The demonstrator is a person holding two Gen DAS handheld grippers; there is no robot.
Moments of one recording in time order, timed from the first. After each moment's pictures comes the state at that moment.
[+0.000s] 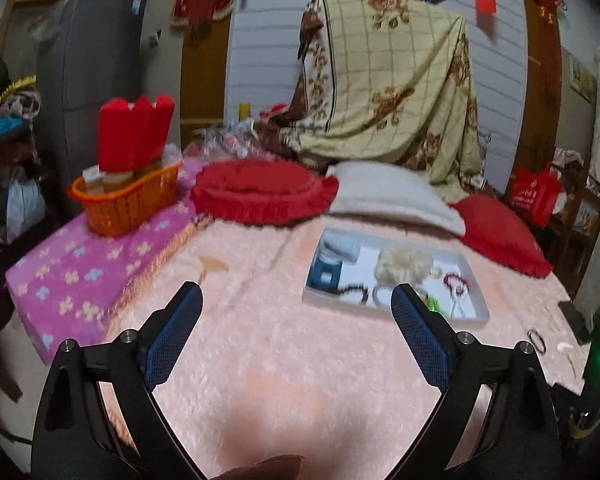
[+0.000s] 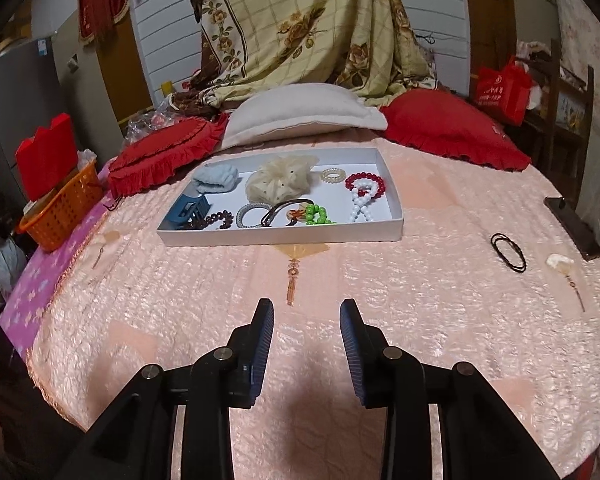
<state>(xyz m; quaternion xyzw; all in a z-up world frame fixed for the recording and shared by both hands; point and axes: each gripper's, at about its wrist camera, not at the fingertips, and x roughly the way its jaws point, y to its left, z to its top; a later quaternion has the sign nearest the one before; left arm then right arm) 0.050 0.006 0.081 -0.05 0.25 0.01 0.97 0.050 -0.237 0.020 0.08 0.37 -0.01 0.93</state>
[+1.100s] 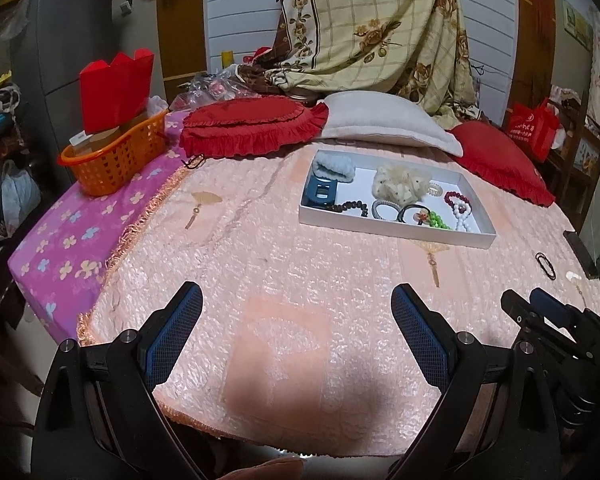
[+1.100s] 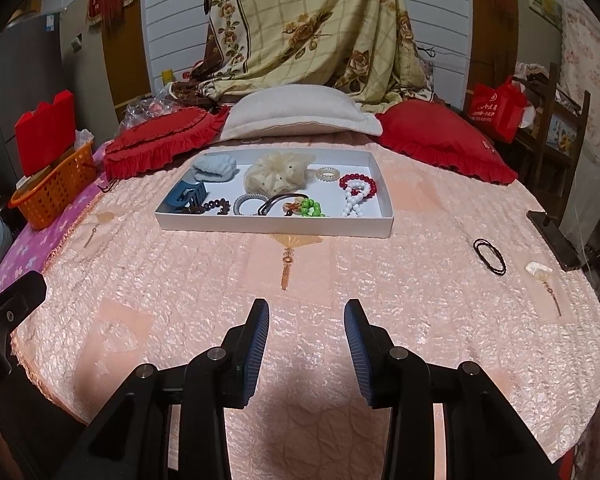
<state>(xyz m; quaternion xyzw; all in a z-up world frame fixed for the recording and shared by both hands) 0.035 -0.012 0.040 0.00 0.35 0.00 0.94 0.034 -0.222 0.024 0.03 0.37 -0.03 0.93</state>
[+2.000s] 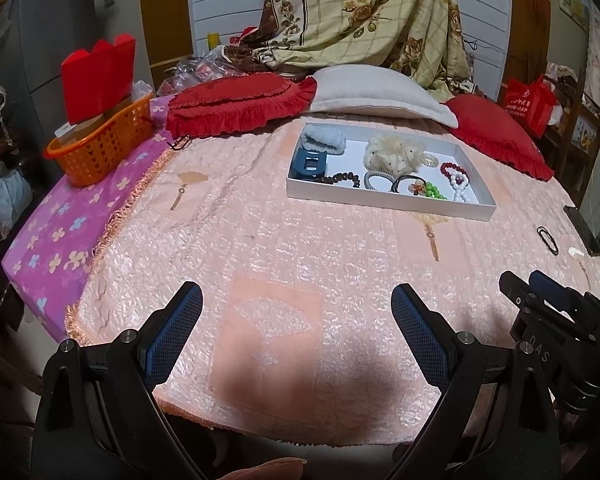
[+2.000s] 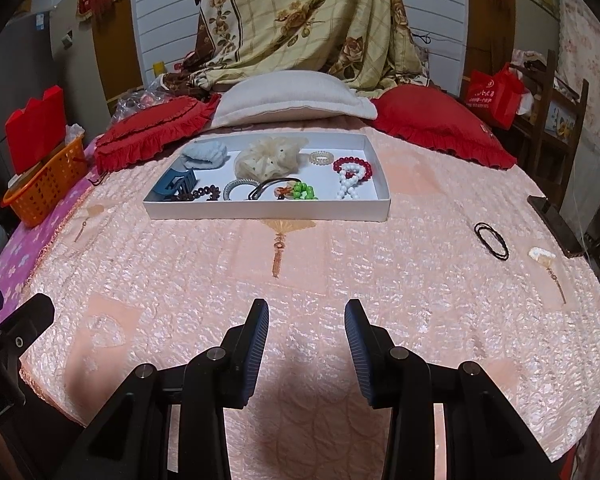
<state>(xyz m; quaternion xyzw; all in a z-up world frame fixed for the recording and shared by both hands) 0.043 -0.023 0.020 0.02 0.38 -0.02 0.92 0.039 -0.227 0.009 0.04 0.39 -0.04 0.92</state>
